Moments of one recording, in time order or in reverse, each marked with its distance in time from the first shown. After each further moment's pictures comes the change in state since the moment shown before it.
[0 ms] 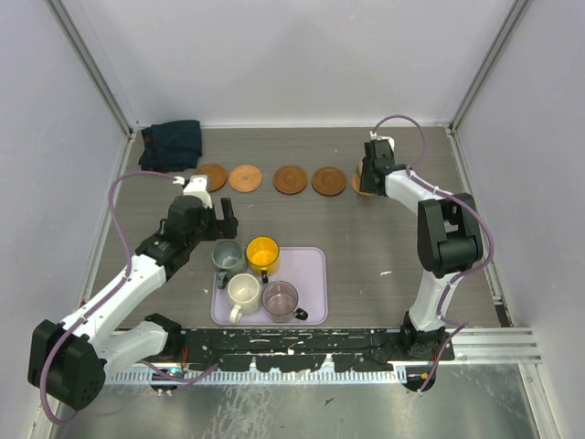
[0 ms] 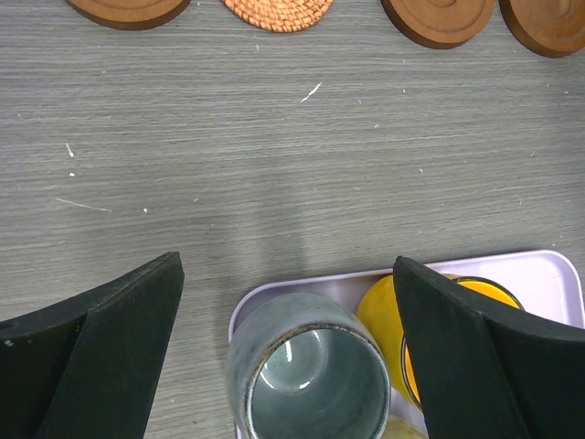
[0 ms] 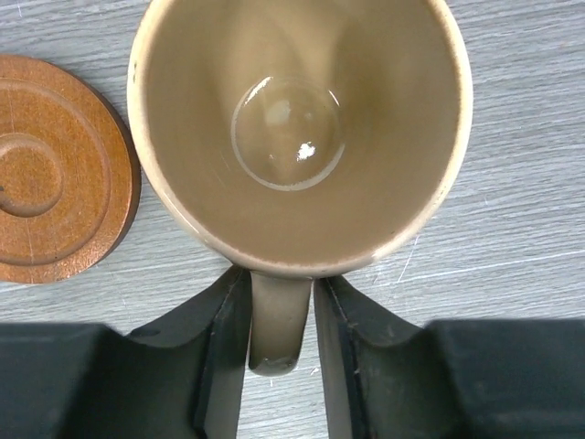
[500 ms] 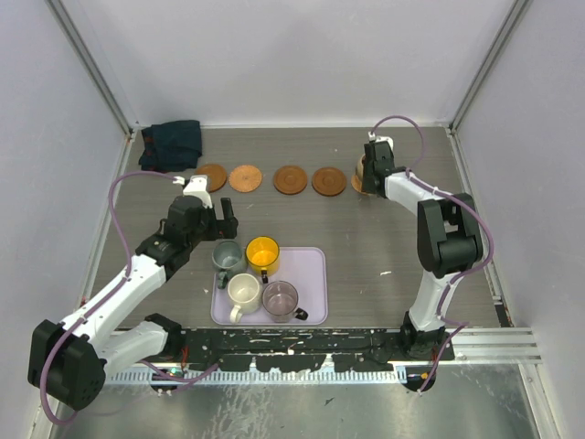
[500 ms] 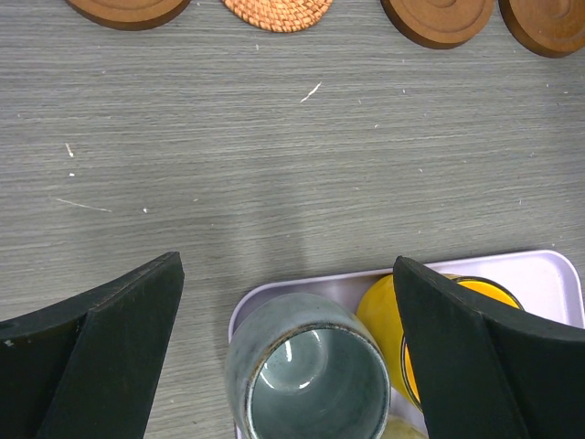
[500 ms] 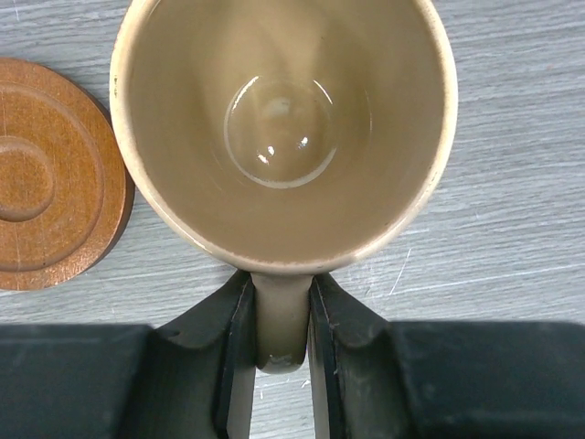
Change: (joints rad) left arm 0.000 0.000 0.000 0.000 0.001 0.000; right arm 0.000 0.001 -0.007 0.020 0.016 -0.030
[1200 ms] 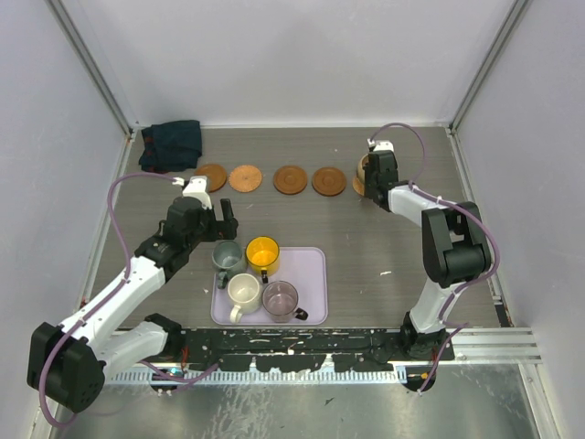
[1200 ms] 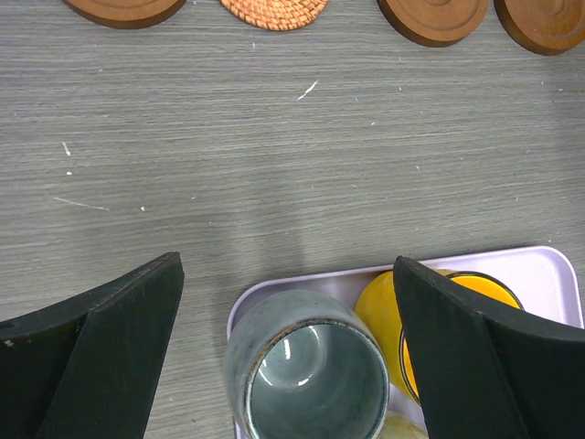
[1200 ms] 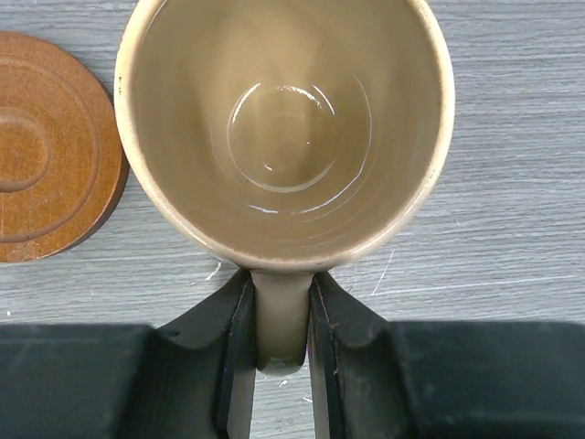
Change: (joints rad) left arm 0.000 -0.015 -0.010 0.000 0.008 0.000; right arm 0.000 -0.090 -0.184 0.222 -0.006 -0.116
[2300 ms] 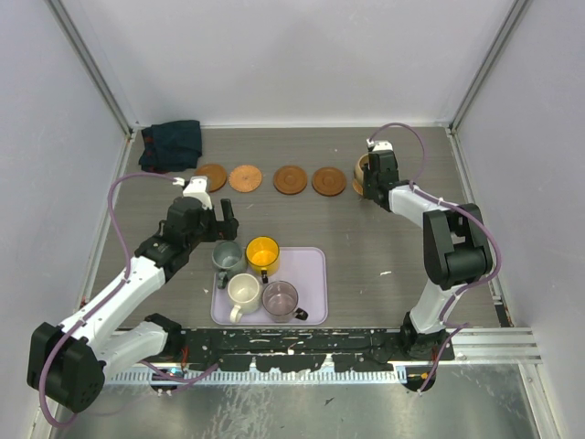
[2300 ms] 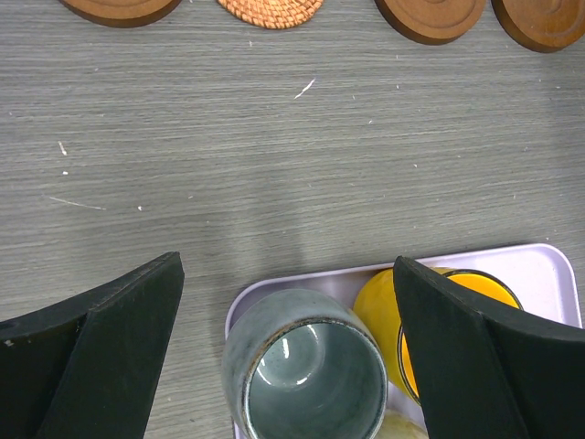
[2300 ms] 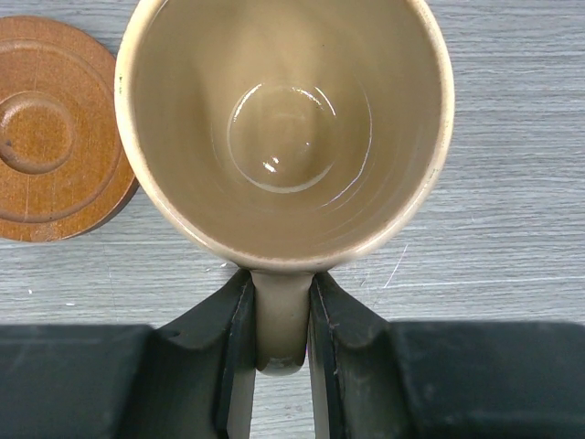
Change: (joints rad) left arm 0.000 0.000 -0.001 0.001 0.007 0.000; right arm 0.000 -0.018 0.000 -0.023 -0.043 0.000
